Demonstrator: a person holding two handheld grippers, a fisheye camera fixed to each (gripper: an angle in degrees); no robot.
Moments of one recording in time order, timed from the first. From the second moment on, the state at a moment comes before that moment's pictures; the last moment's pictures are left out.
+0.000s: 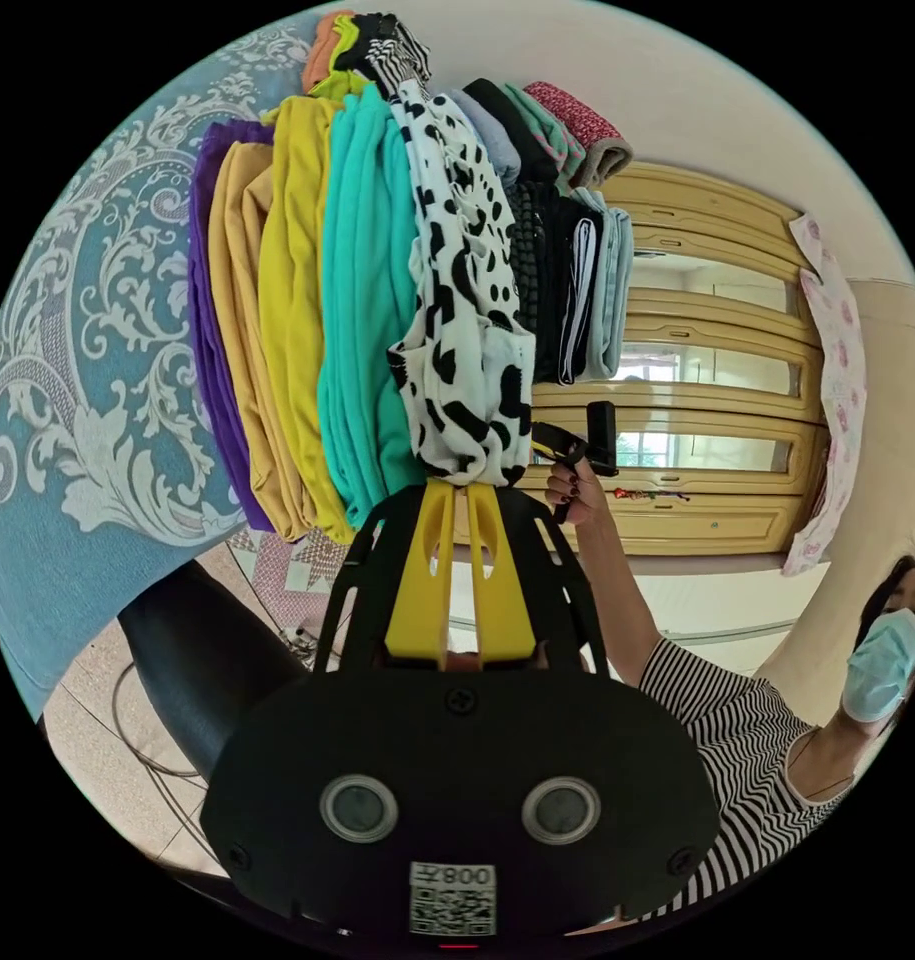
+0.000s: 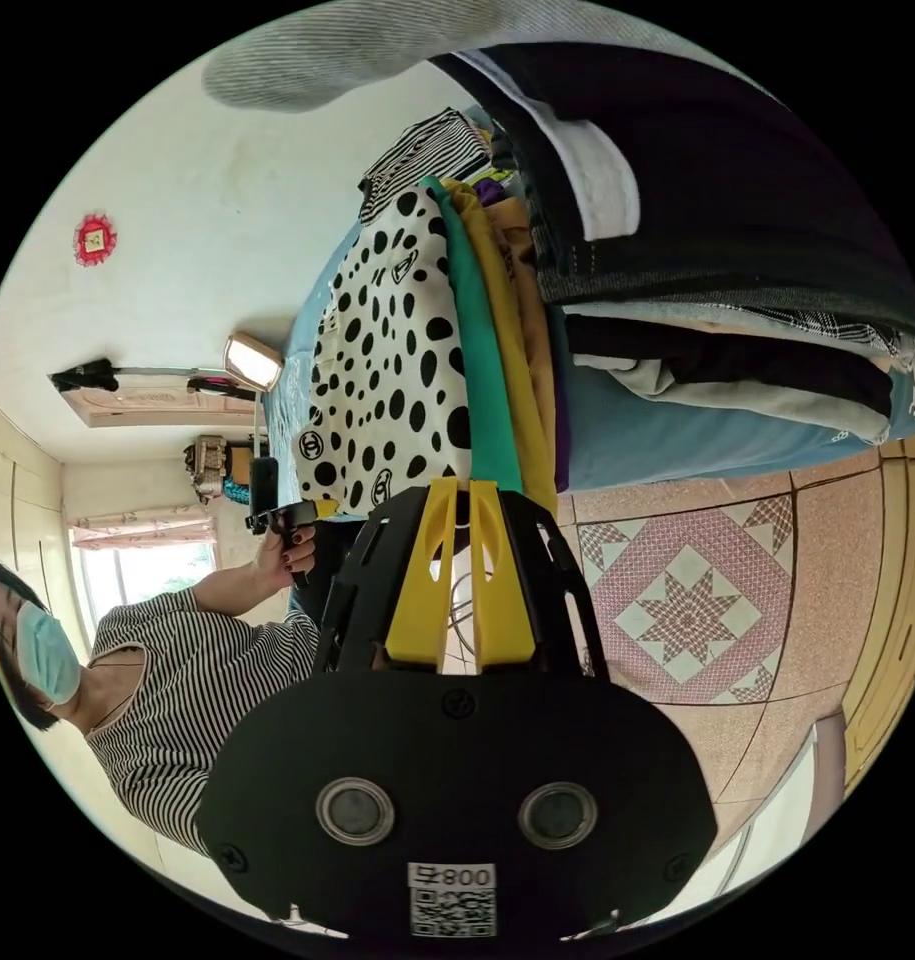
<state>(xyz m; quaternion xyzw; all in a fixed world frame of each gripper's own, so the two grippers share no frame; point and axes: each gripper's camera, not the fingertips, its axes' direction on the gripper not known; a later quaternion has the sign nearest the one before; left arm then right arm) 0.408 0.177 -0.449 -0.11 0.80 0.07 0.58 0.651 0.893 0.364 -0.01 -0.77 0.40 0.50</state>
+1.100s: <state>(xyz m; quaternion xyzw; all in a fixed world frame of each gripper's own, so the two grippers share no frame) 0.353 0.216 -0.313 0.03 0.71 0.18 0.68 0.582 0.753 0.219 0.04 -0.58 0.43 0.69</state>
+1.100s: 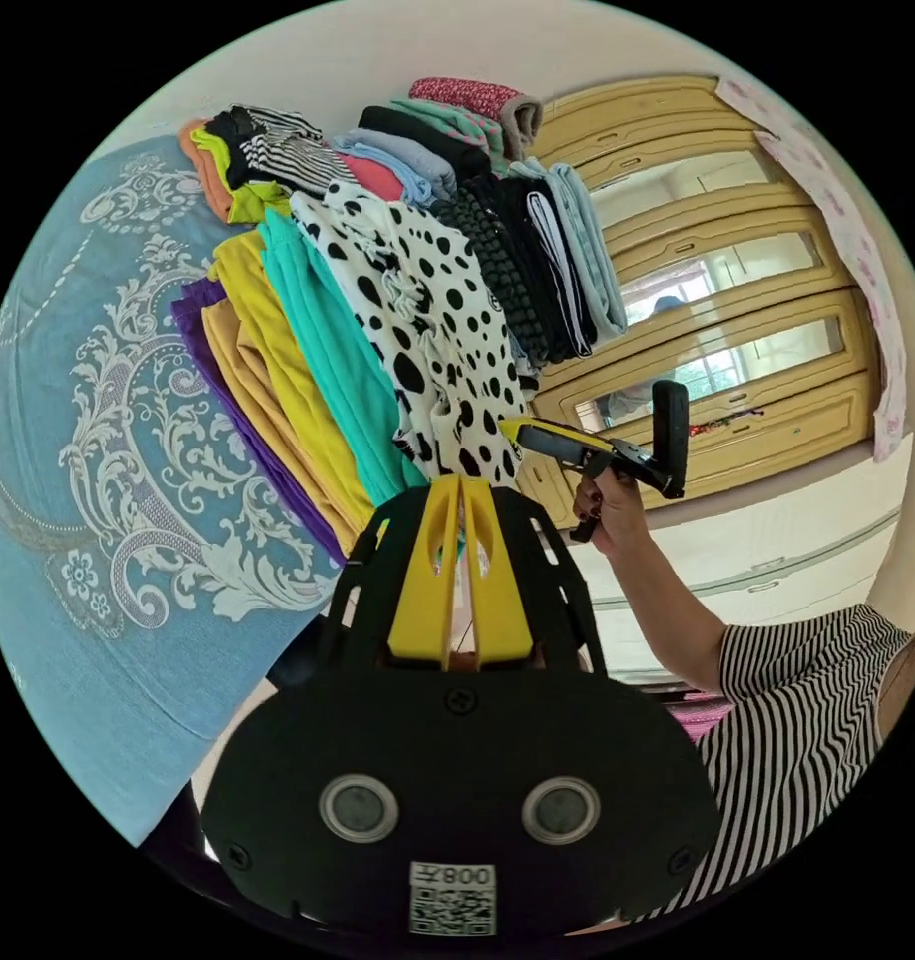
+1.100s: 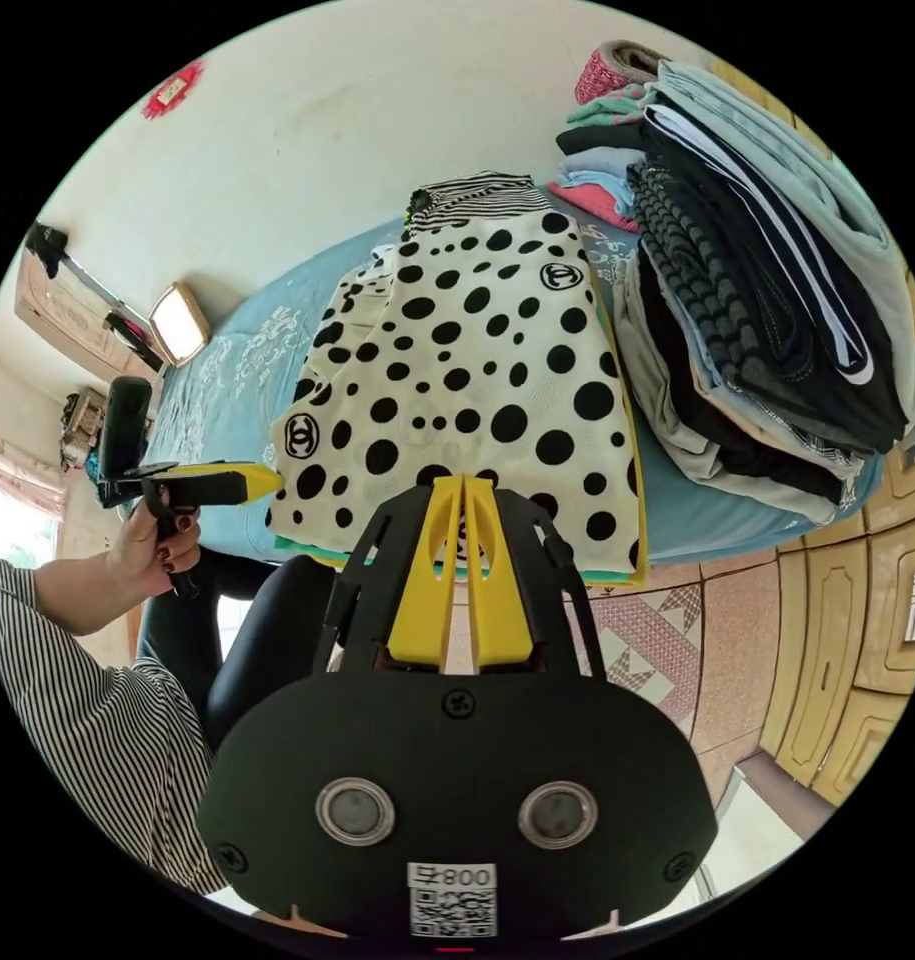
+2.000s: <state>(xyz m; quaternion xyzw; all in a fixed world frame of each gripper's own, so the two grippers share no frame) 0.215 0.241 -0.167 0.06 0.49 0.23 0.84 0.664 0.548 0.280 0.18 -0.47 0.42 0.75</state>
